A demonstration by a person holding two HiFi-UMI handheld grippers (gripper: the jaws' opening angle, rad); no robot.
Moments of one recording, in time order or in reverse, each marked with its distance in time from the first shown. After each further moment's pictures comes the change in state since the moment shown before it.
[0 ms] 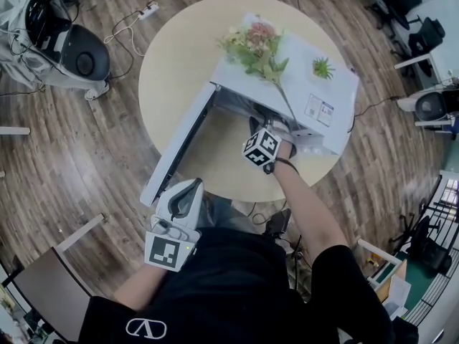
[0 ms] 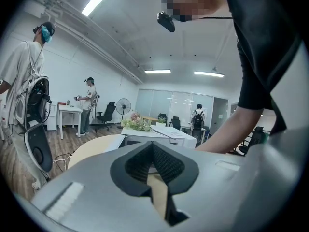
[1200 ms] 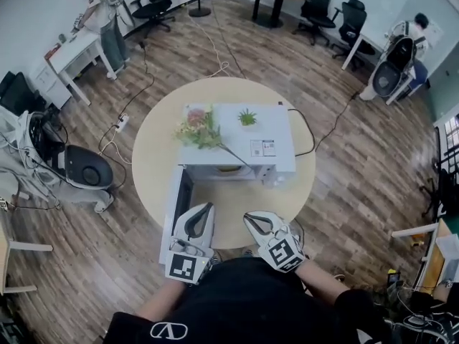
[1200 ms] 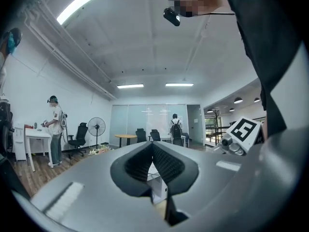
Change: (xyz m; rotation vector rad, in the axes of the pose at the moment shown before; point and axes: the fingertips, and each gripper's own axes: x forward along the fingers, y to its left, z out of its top) left arm 0.042 -0.076 0.119 0.204 -0.214 -0.265; right arm -0.319 0.030 0.027 0.475 -0.527 0.010
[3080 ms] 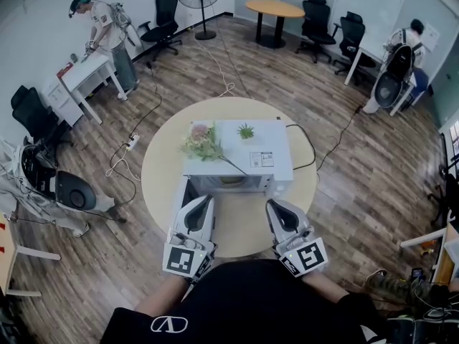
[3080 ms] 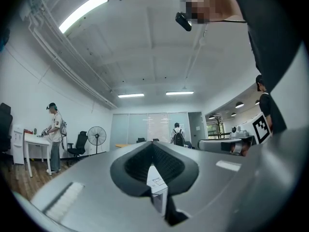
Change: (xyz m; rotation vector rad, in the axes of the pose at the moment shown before) left arm 0.007 -0.008 0.072 0.032 -0.170 0.014; right arm -0.113 -0.076 0.101 0.255 -0.564 -0.304
